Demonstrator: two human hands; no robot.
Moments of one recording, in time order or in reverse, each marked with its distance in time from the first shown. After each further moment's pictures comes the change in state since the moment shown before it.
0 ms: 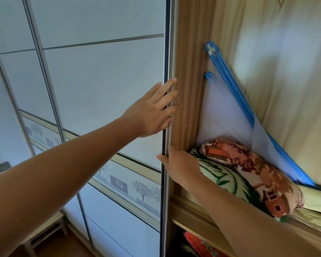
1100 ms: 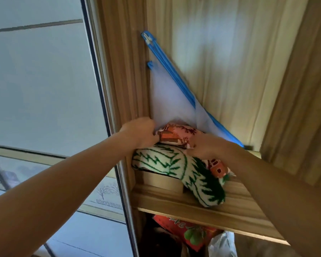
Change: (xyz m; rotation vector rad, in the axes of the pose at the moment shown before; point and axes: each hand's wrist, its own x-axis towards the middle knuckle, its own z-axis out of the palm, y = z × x) left_hand 0.074 0.129 -0.003 -0.705 -0.594 -0.264; right_hand -0.075 0.181 -0.099 -0.062 -0.356 0.164
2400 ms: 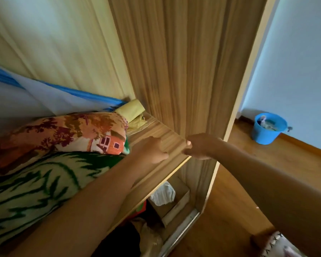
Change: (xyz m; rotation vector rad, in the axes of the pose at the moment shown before) left_hand 0.111 0.295 0.217 -0.145 -0.498 0.731; right_hand -0.182 0.170 0.147 0.286 -0.116 1.080
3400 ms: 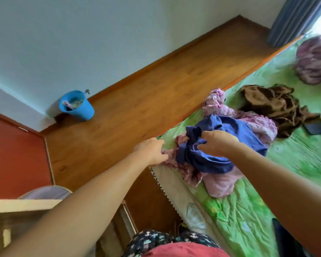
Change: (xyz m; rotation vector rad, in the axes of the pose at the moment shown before) left_hand -0.122 0.458 0.251 0.682 -0.430 1.294; right_hand -0.466 0.231 0.270 0.658 0.134 1.407
